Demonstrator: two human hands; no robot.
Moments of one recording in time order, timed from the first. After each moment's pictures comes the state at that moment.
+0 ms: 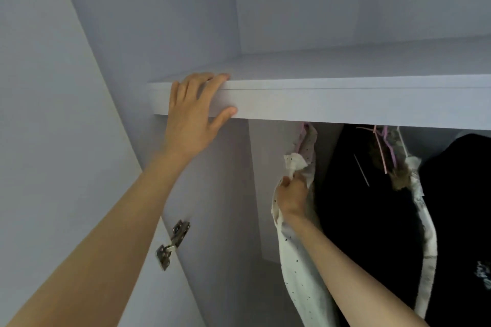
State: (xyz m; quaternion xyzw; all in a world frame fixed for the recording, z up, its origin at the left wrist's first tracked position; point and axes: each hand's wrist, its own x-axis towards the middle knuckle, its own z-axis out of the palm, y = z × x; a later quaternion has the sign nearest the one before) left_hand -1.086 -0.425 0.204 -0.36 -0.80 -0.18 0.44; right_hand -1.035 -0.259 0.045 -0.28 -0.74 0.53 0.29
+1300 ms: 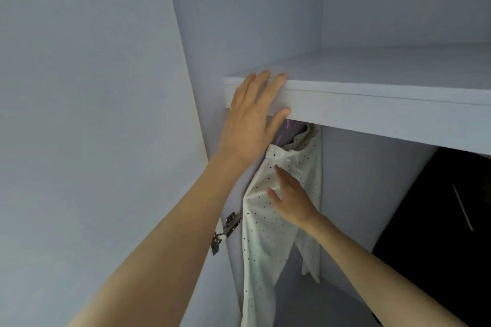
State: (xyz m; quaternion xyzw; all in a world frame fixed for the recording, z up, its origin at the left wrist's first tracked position) left_hand -1.080 -0.446 0.193 -0.30 -0.84 -0.20 0.40; right_hand -1.081 -0.327 0.044 0.13 -0.94 0.30 0.07
